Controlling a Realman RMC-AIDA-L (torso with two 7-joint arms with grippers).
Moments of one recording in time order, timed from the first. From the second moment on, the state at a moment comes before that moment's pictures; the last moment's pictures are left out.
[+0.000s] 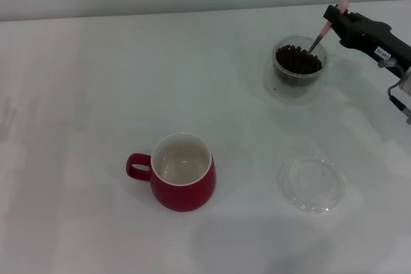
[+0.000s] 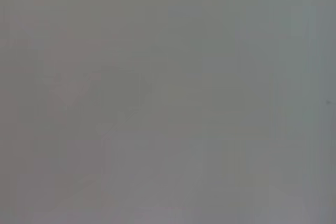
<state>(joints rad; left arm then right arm) -0.36 -2.08 2.83 0.12 -1.51 1.39 -0.13 0.41 2.01 -1.13 -0.30 -0.81 -1.06 1.06</state>
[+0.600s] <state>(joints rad) -0.37 -2.08 2.83 0.12 -1.51 1.42 -0.13 0.42 2.02 -1.13 -0.24 -0.68 -0.97 1.34</state>
